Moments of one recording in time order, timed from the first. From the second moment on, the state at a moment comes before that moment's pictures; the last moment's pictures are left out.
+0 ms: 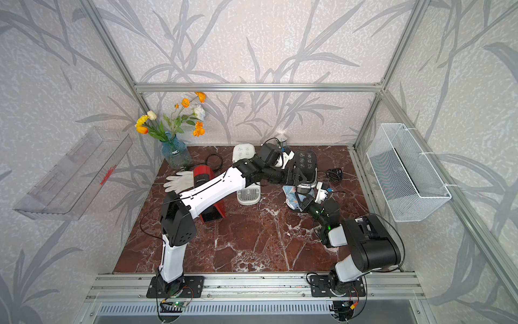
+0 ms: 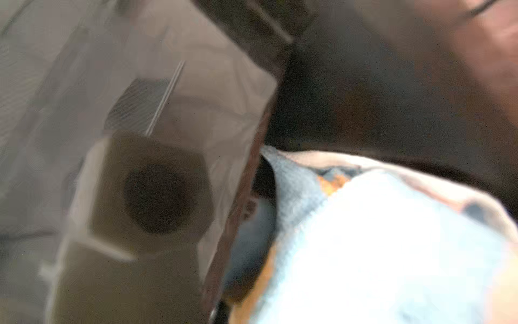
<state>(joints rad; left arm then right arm) -0.81 2.03 1.91 -0.54 0.41 -0.60 0.13 1.52 0.20 1.20 -0.48 0.99</state>
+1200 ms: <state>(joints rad) -0.80 1.97 1.78 -0.52 0.39 -0.60 0.07 1.48 0.13 1.25 -0.26 0.92</state>
